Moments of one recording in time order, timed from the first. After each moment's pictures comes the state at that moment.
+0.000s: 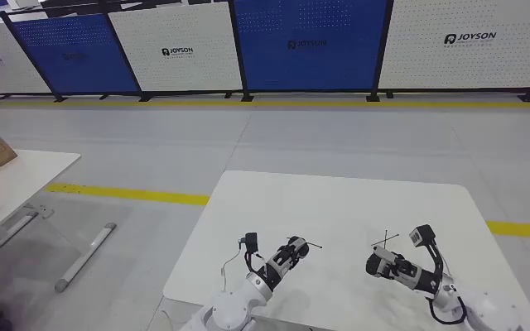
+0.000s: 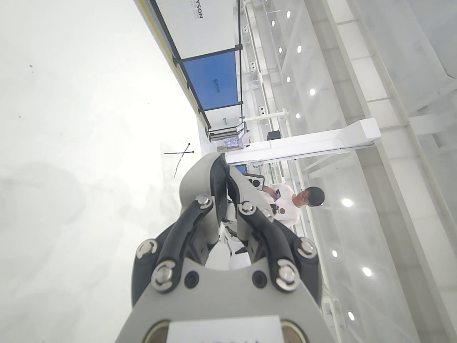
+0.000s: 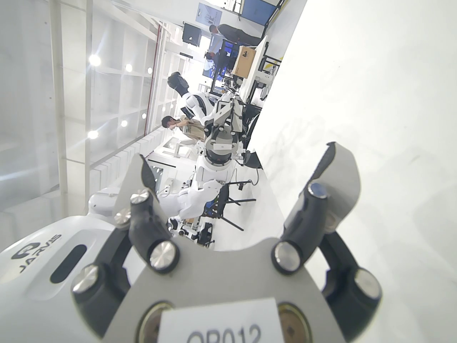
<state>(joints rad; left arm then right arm) 1.60 -1.22 -1.08 -1.72 -0.21 -0.14 -0.05 -1.34 -1.03 1.26 -1.41 0.44 -0.33 1.00</state>
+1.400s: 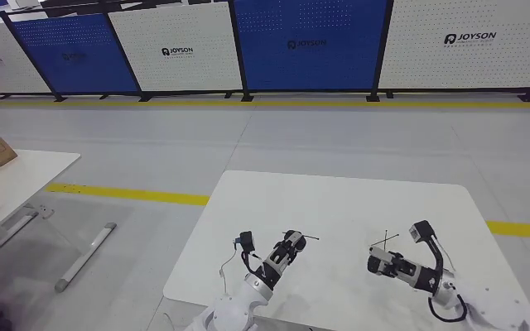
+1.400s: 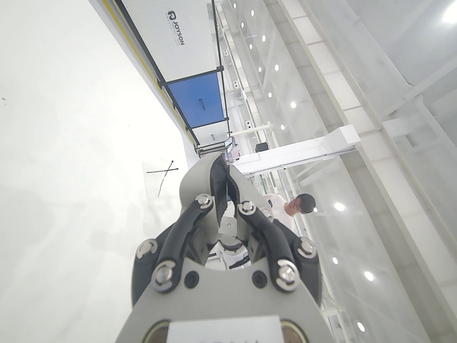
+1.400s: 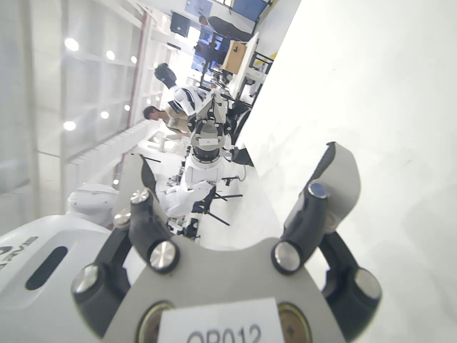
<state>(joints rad) 1.62 -1.23 -1.07 -1.75 -0.17 -0.22 0.06 -1.33 -1.01 1.31 -1.50 0.29 -0.29 1.01</state>
